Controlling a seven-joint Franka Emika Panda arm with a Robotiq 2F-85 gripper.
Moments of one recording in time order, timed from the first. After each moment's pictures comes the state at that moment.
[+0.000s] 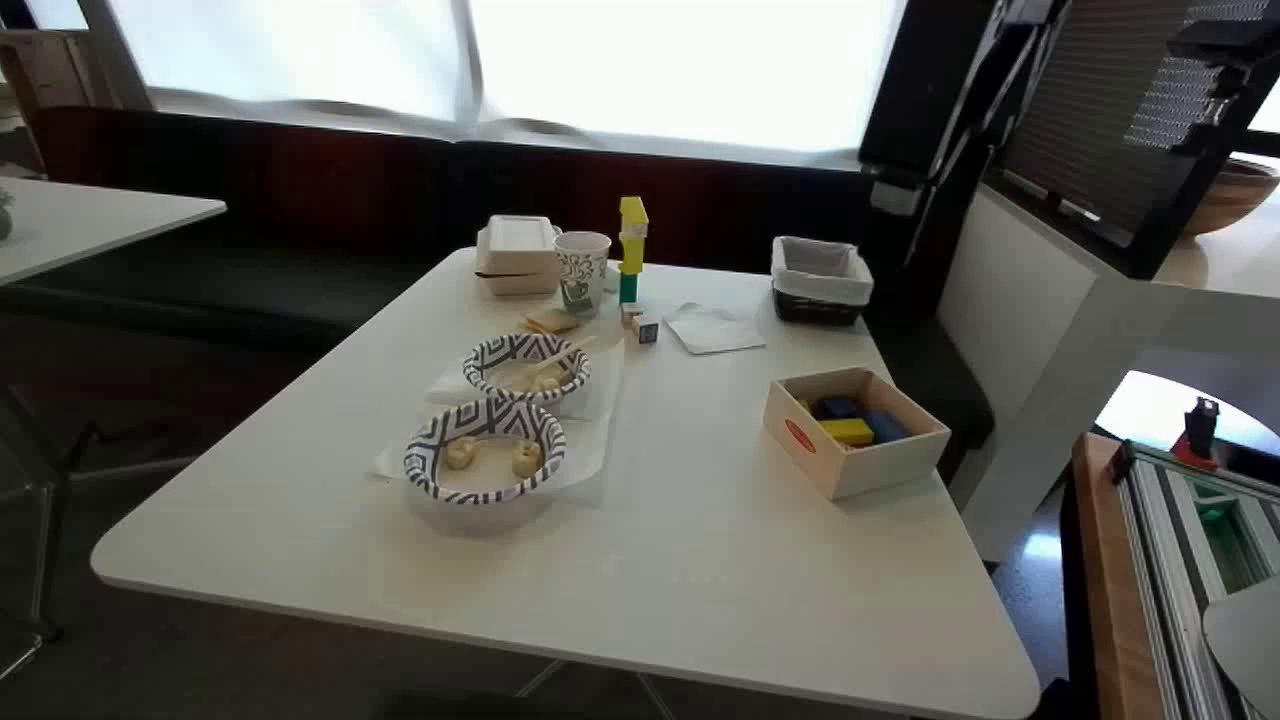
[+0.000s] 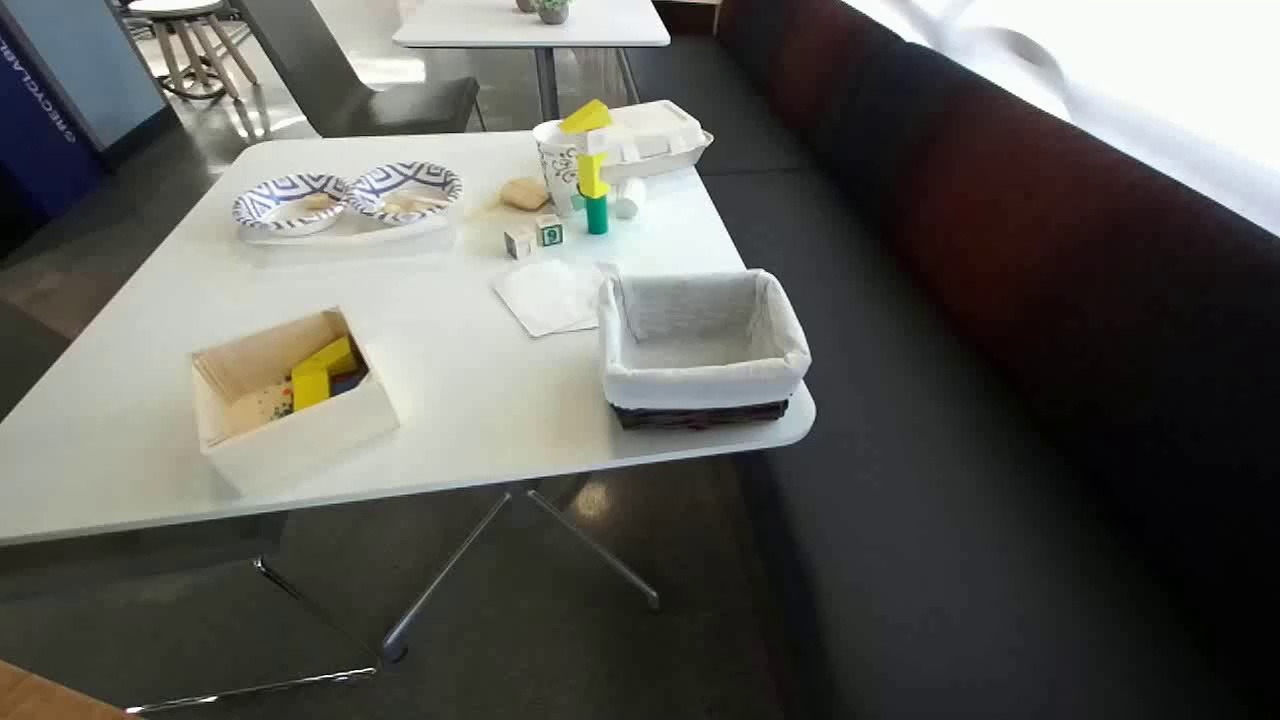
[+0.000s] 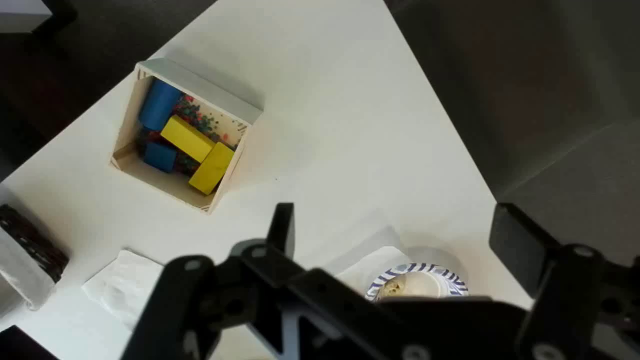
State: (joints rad) arm 0.08 -0.70 0.25 -2.74 0.08 2.09 0.38
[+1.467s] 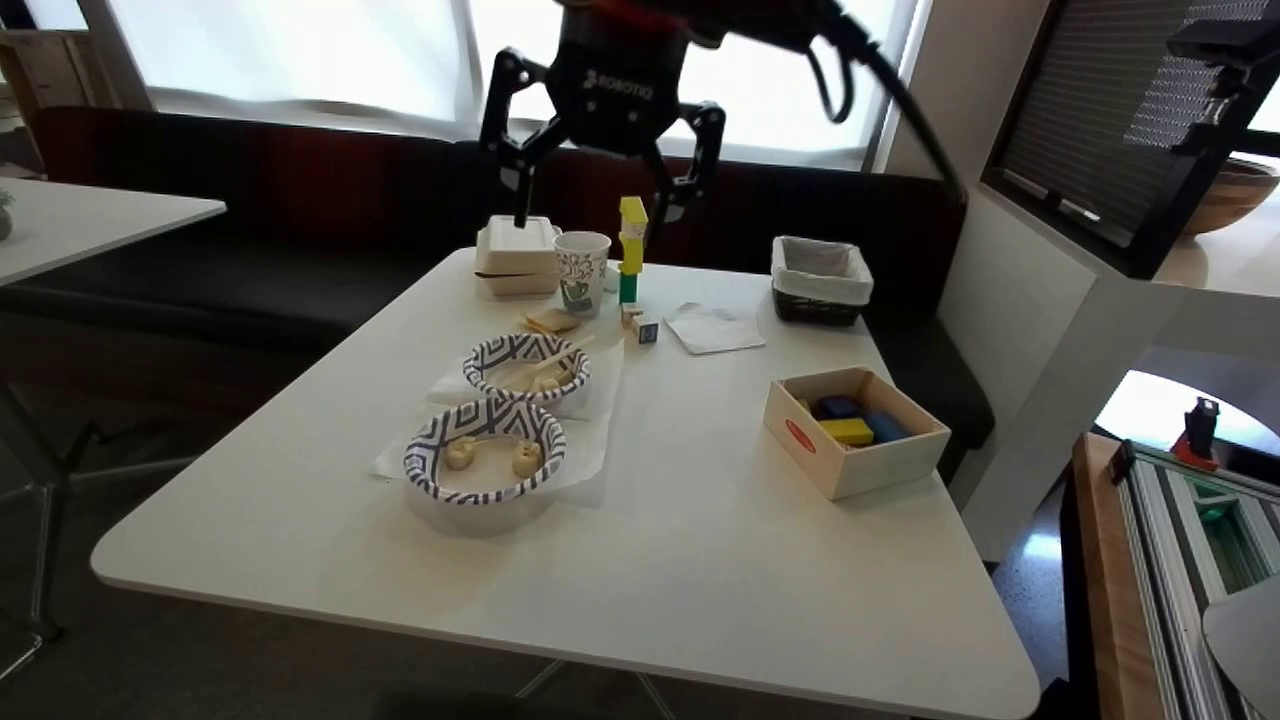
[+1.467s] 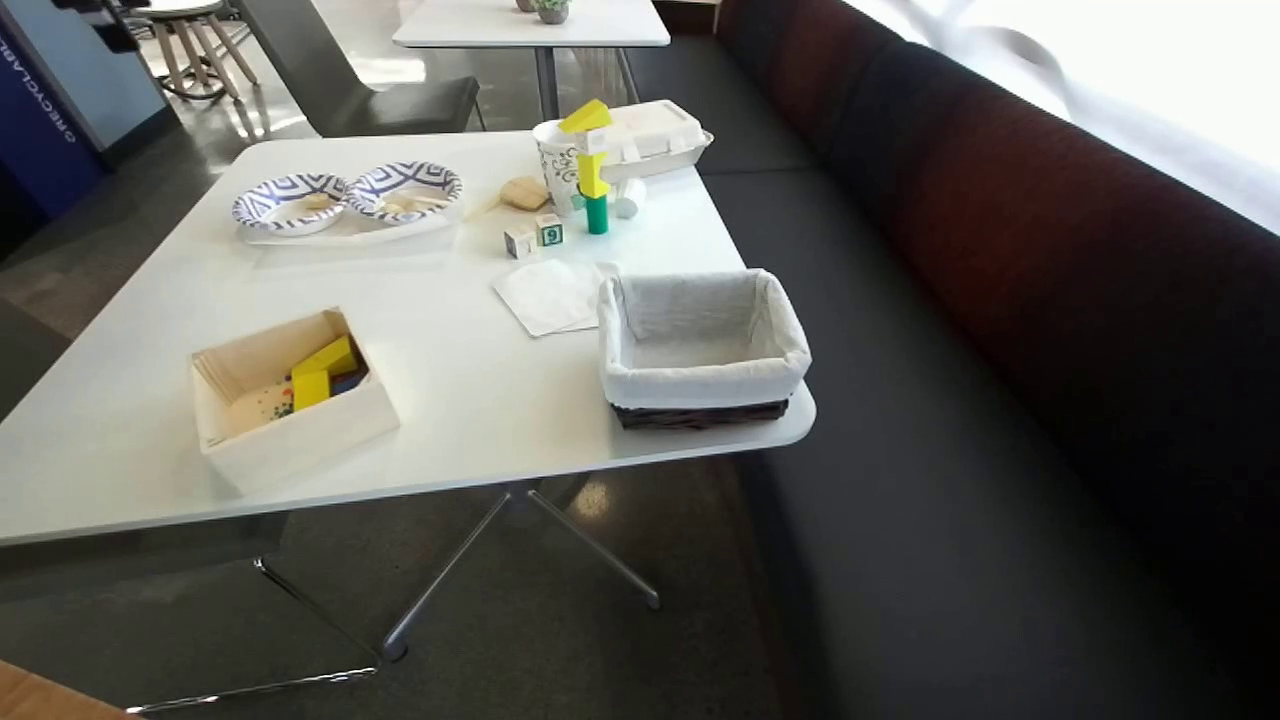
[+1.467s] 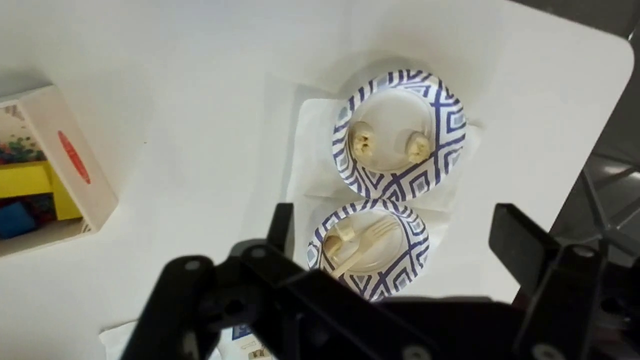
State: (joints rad) arm -0.05 -0.07 0.24 -2.37 0.05 2.50 1.05
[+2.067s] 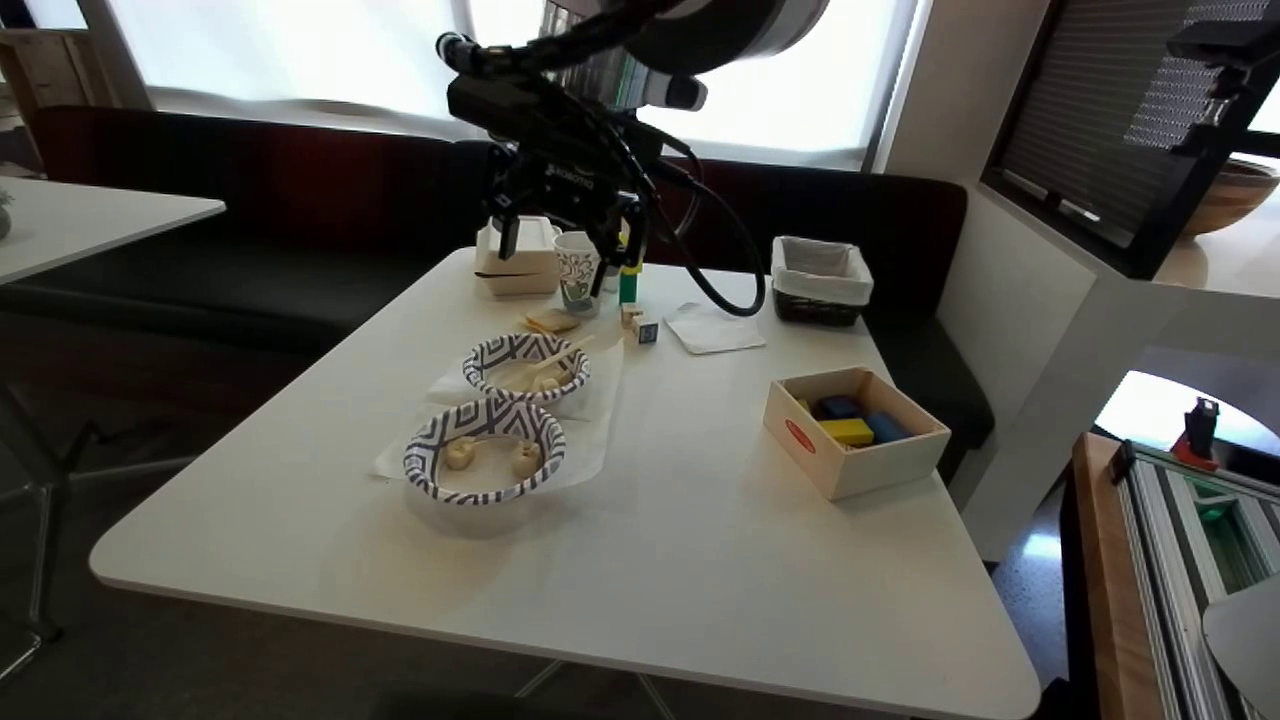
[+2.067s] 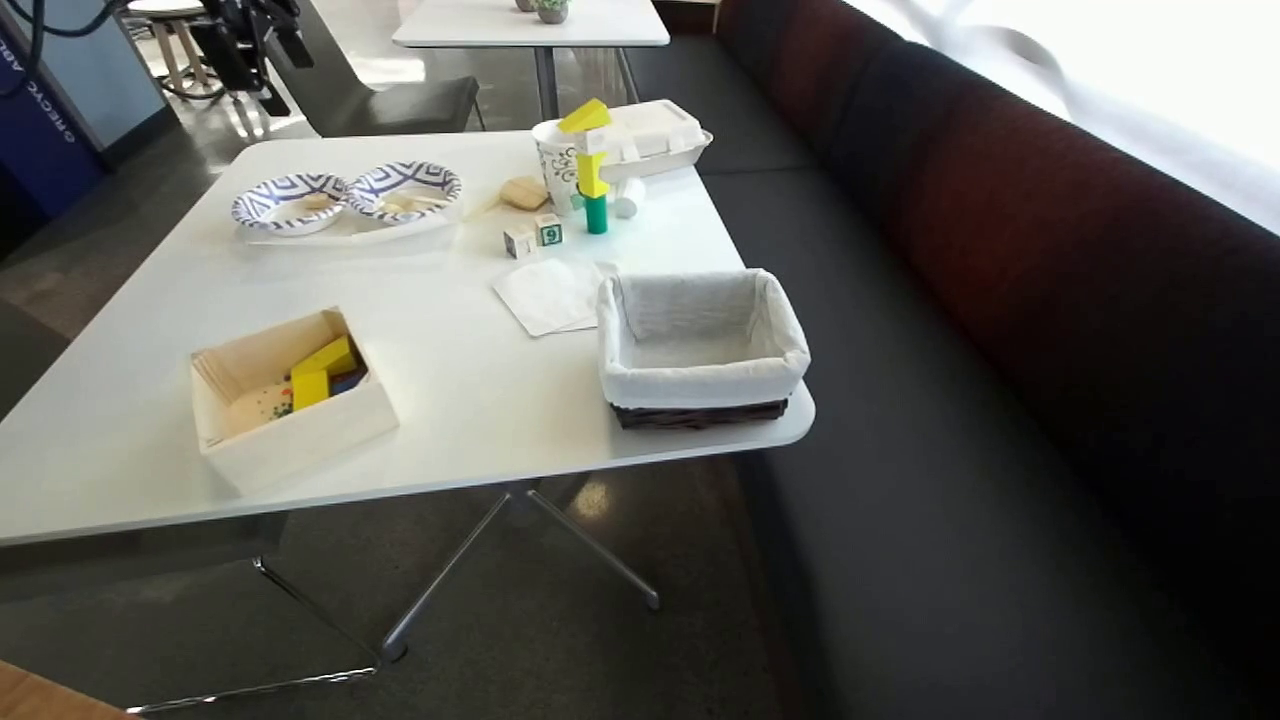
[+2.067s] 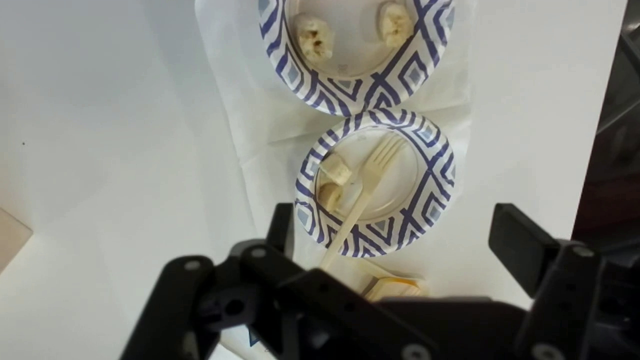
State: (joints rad) arm 0.02 0.24 0.06 -2.22 -0.07 2.73 1.35
